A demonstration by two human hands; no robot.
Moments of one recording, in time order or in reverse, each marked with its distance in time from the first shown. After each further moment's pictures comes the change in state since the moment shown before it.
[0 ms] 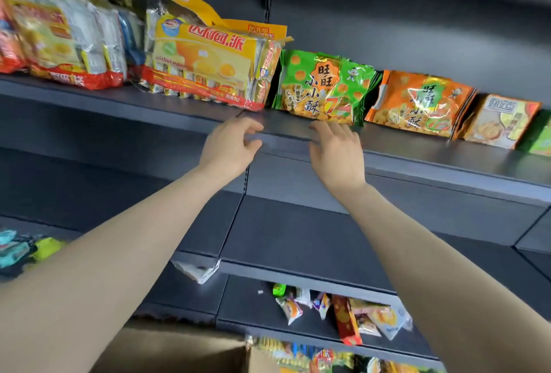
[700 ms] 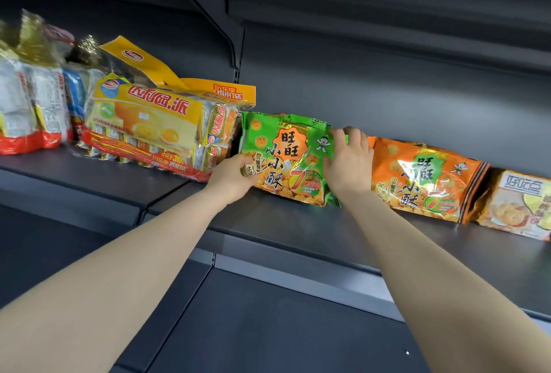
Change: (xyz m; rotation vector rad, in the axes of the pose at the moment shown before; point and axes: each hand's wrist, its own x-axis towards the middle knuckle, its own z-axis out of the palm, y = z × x) left_hand 0.190 0.032 0.116 -0.132 -0.048 -0.256; right_hand 0.158 0.179 0.080 -0.023 -0.005 0.156
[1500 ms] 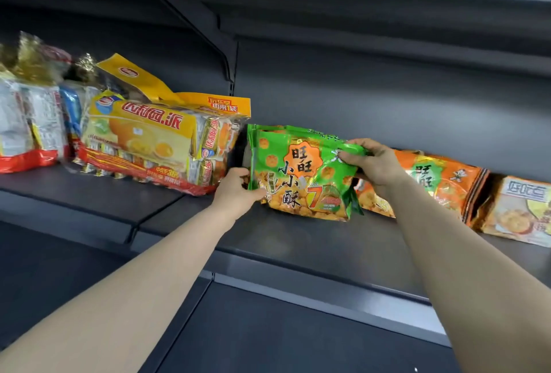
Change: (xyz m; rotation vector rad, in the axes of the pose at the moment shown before) left_hand -0.001 0.014 0.022 -0.327 0.035 -0.174; right_hand 0.036 0.059 -0.023 1.209 -0.389 0.571
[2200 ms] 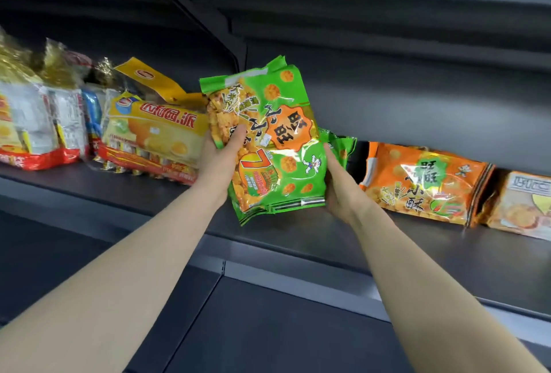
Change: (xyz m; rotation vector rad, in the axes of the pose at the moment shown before) left_hand -0.026 0.049 -0.049 -0.551 0.206 0.076; right_hand -0.063 0.012 0.071 0.259 -0.303 0.238
